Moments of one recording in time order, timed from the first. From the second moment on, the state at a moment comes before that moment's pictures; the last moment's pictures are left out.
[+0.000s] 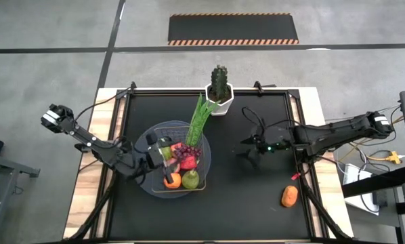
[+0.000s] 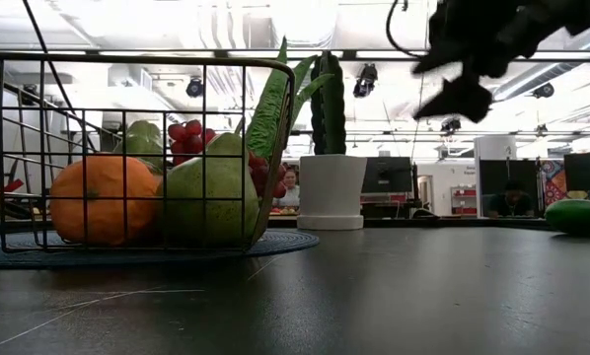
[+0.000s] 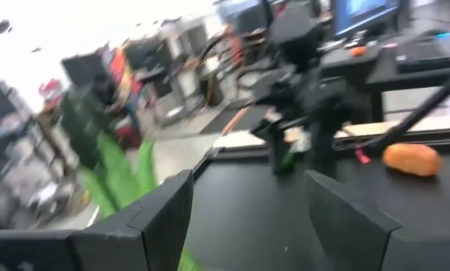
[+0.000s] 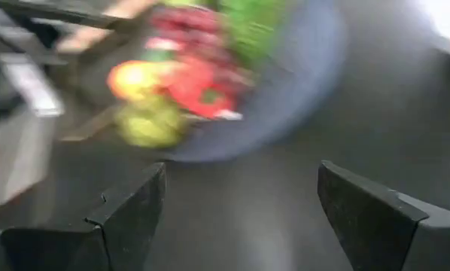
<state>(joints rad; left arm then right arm) -0.54 1.18 0.76 0.41 -0.99 0.21 0.09 1.02 0.62 -0.17 0.09 0.57</state>
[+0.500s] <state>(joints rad) -0.54 1.18 0.75 0.46 -0.94 0.41 -0.08 1.15 0.84 -1.23 0.27 0.82</state>
